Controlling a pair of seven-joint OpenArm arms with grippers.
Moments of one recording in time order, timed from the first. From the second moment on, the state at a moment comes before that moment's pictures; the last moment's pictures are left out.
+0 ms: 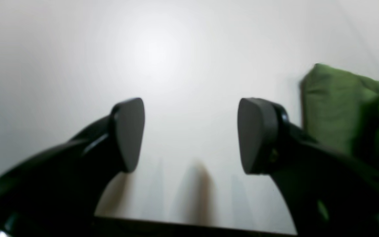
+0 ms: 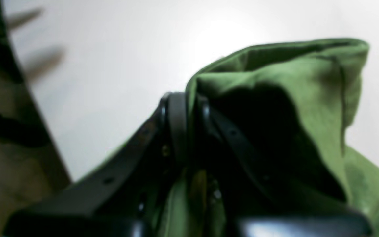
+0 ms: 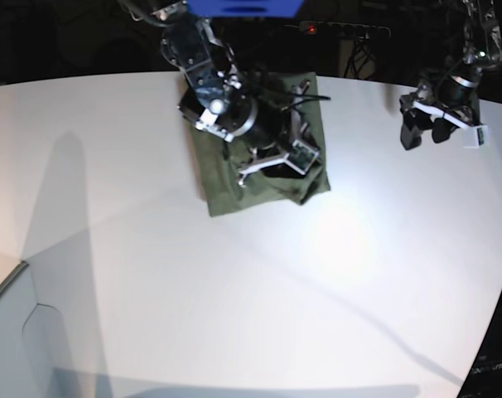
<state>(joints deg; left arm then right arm) 25.5 -14.0 -21.8 85.7 -35.8 -22.0 19.2 -9.1 -8.4 -19.2 82.9 -24.3 35.6 -13.0</state>
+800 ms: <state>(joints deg) 25.5 -14.1 -21.7 85.7 -35.8 -22.0 19.2 -14.9 -8.6 -18.9 97.1 -24.2 35.6 -12.7</state>
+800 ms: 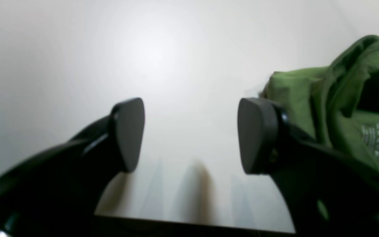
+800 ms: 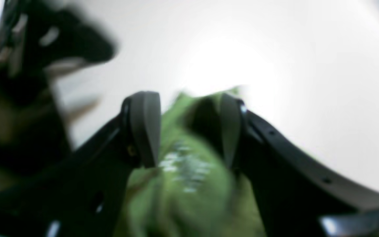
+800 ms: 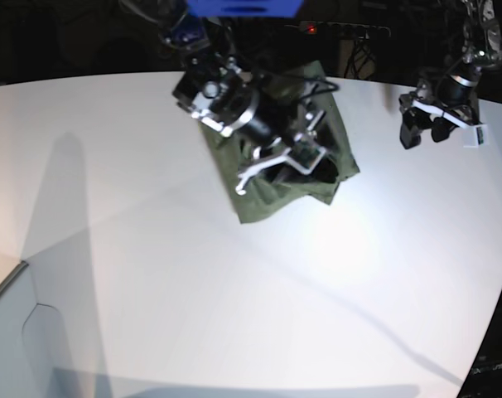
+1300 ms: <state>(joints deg) 23.9 -14.2 -22.3 85.6 -36.0 -22.1 19.2 -21.3 -3.6 -25.4 89.0 -23.2 35.6 -12.8</state>
